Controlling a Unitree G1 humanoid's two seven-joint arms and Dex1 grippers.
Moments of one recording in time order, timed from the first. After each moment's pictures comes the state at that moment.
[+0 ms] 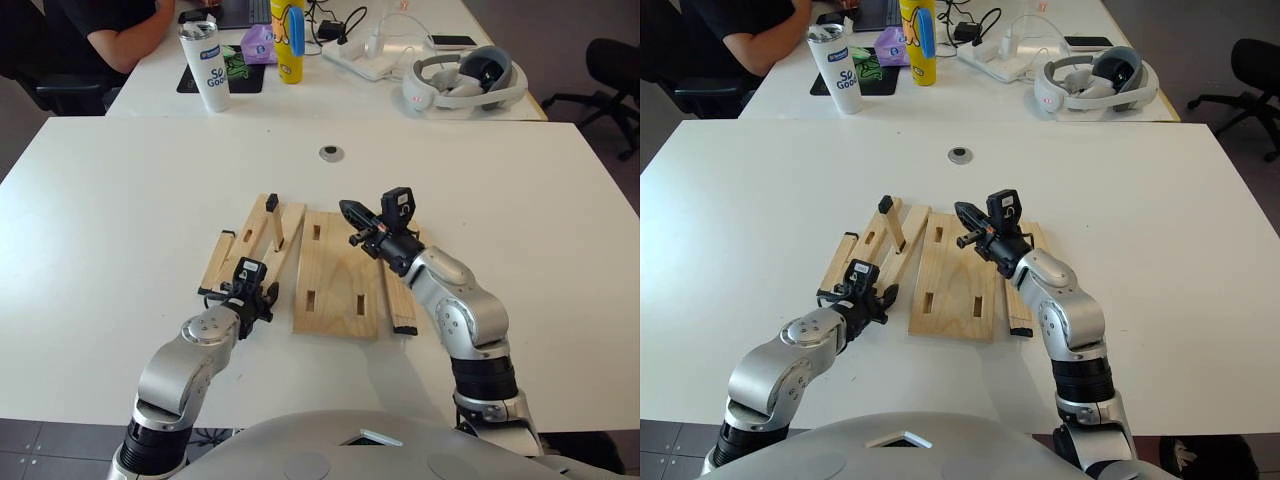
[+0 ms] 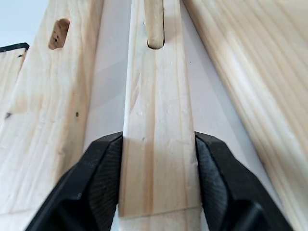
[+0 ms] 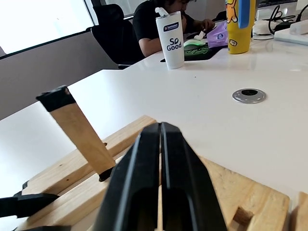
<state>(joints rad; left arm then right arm) 0.15 0.28 -0.23 -0.61 -0.20 1.07 -0.03 -0.12 -0.15 0.10 -0.27 0.39 0.57 0.36</state>
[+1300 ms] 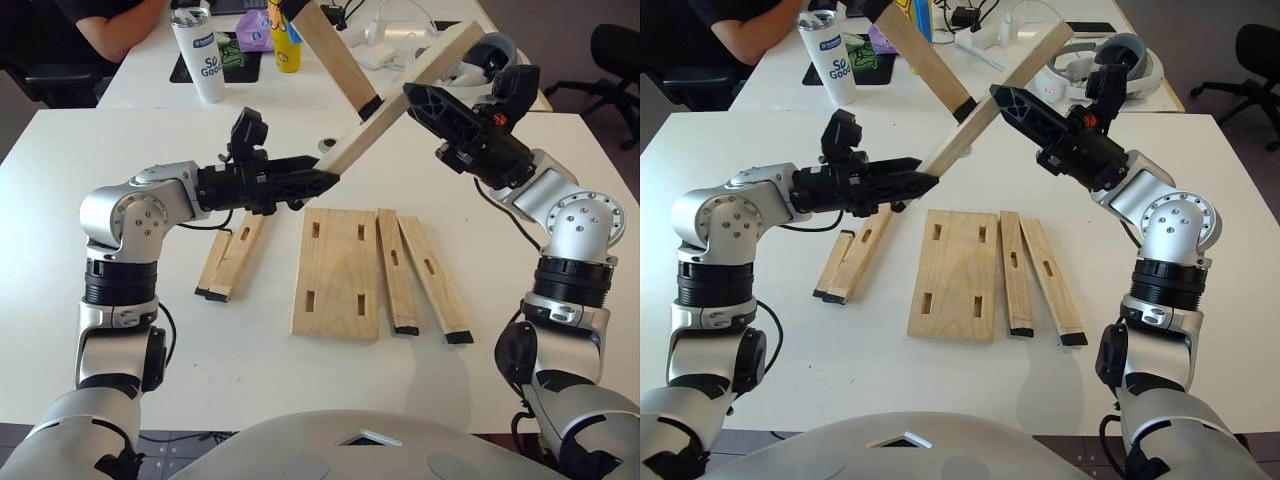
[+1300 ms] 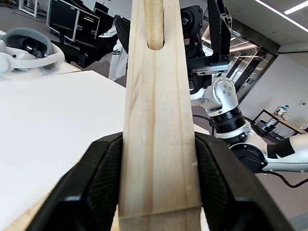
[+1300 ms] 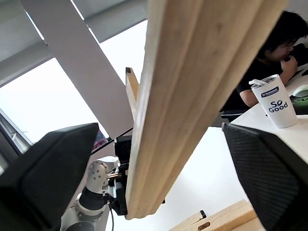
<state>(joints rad) -0.60 0.45 0.03 -0.01 -0.83 1.01 -0.99 -0.60 -0.42 -0.31 0.09 1.11 0.97 0.82</state>
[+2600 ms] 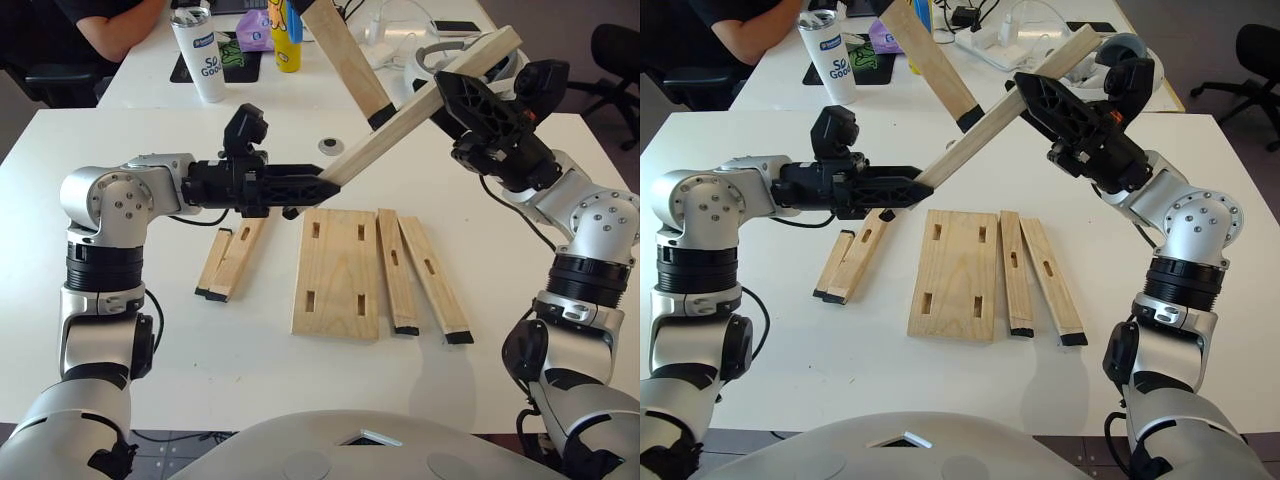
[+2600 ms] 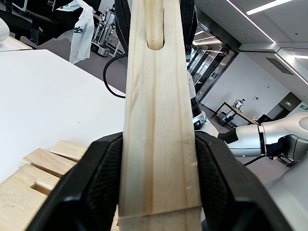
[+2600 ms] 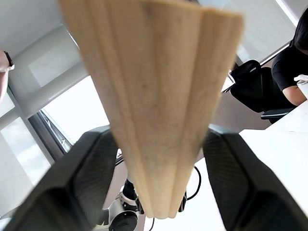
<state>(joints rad) -0.67 0.52 0.01 0.00 -0.91 1.14 -1.08 -0.60 -0.46 -0.36 0.12 1.27 1.09 0.86</state>
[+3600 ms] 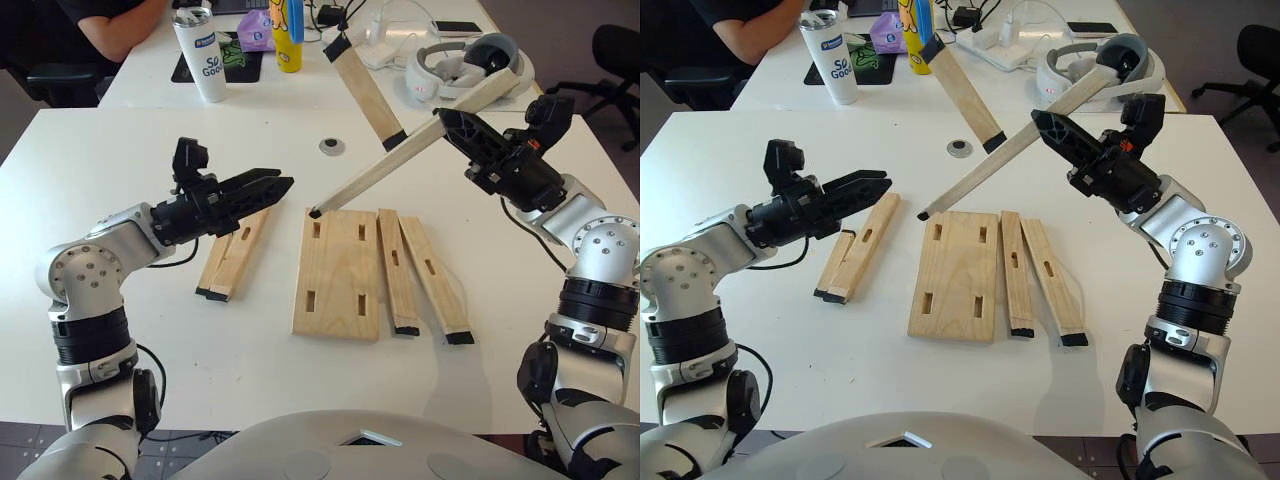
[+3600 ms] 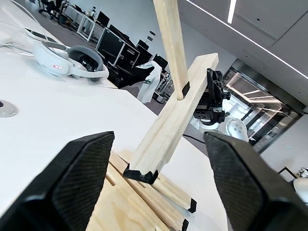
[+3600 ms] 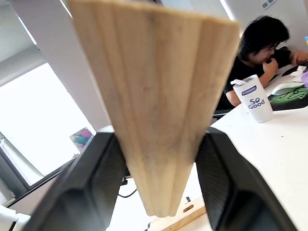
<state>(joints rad) -0.28 0.44 0.34 -0.27 -1.07 1.10 -0.68 -0.48 -0.52 -0.38 0.11 1.08 0.91 0.90</state>
